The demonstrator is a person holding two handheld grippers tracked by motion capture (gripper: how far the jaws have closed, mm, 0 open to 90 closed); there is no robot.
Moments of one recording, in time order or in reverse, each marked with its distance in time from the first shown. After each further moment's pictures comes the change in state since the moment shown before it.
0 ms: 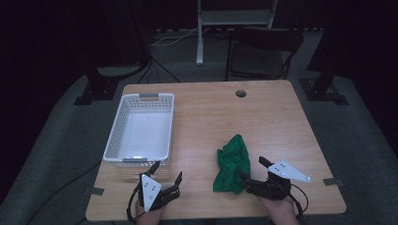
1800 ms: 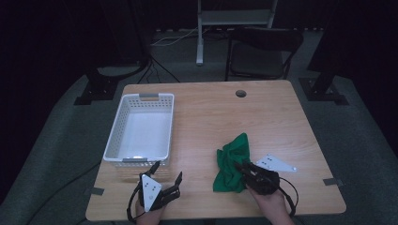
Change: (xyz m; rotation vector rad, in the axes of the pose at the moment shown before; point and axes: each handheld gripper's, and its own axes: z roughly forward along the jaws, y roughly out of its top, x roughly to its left) left arm 0.000 0.000 0.000 -0.001 0.000 0.003; right arm 0.010 0.010 0.021 0.075 0.070 0.000
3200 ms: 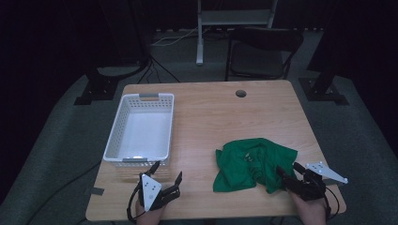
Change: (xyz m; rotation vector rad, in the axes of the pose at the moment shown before) left arm 0.001 0.000 0.001 0.005 0.000 -0.002; right arm -0.092 -0.043 -0.064 0.008 -0.307 0.214
